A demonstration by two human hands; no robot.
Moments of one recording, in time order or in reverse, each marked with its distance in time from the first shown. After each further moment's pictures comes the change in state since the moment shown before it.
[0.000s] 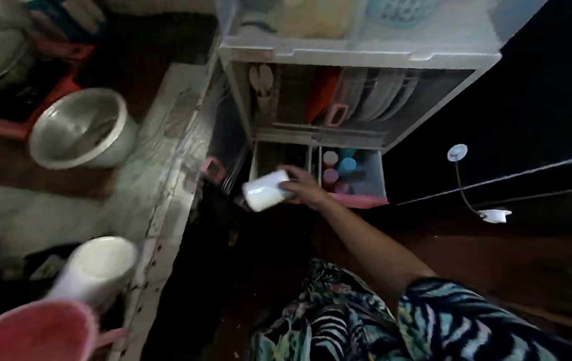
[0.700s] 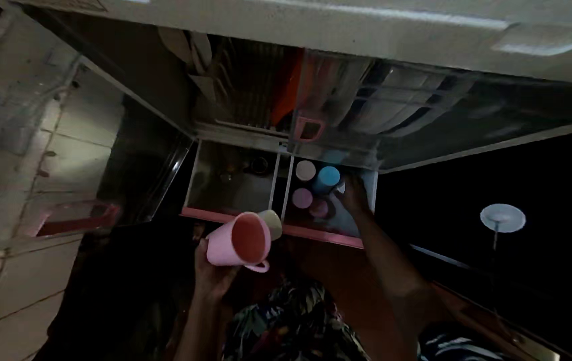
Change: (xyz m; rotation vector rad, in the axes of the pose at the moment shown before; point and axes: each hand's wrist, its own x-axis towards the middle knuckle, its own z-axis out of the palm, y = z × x) left_hand -0.016 -0.365 0.253 -0.133 0.074 -0.974; right_hand 0.110 0.257 -0.306 -0.924 0.262 0.342
